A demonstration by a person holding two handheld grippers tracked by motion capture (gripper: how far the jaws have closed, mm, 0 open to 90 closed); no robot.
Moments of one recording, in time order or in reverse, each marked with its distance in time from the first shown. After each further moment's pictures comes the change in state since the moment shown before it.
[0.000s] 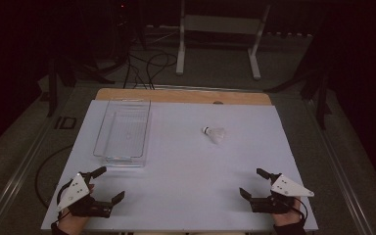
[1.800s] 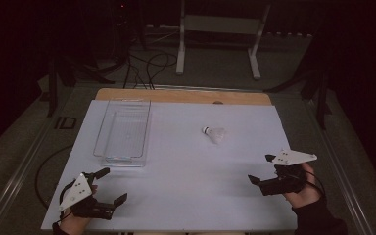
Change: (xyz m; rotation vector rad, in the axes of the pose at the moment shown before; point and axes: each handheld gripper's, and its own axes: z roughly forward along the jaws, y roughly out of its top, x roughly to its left) left arm -0.004 0.003 0.002 0.000 -0.039 0.001; right arm -0.027 0.085 -0.007 0.358 -0.005 -0.052
